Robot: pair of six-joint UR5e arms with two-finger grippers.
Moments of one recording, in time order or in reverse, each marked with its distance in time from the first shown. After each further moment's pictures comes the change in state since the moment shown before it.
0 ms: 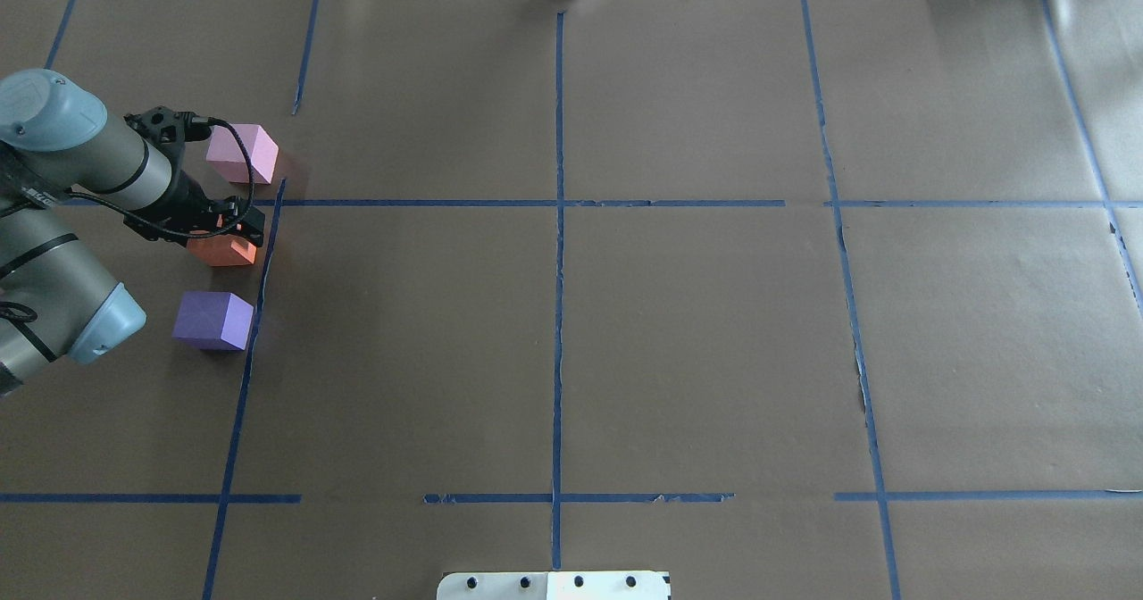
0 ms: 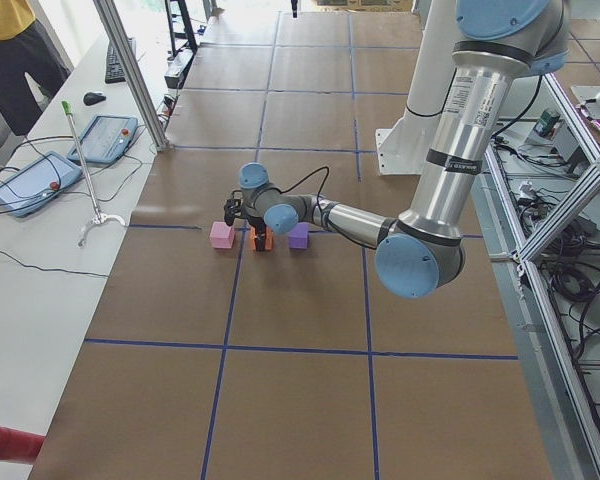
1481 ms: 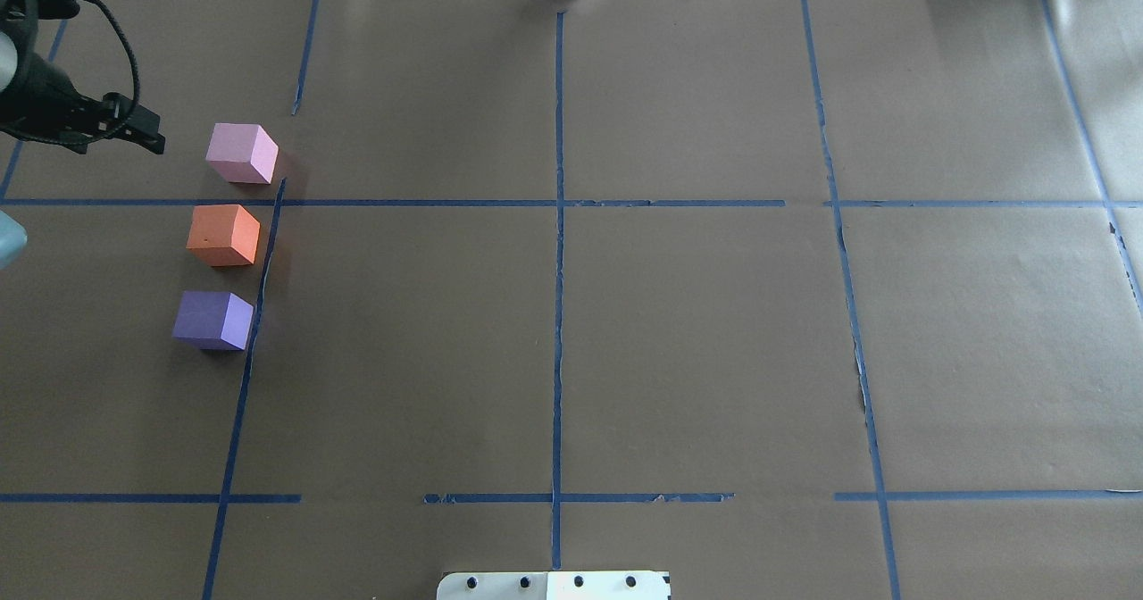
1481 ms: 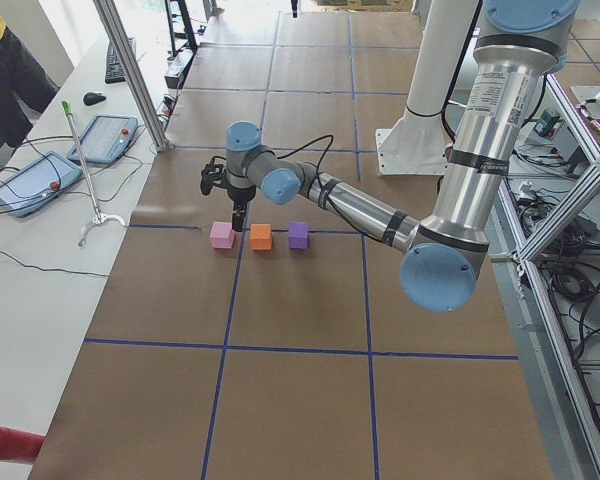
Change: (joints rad) left arm -0.260 0.062 -0.269 0.235 -0.019 0.284; right arm 0.000 0.000 0.000 0.000 0.000 0.000
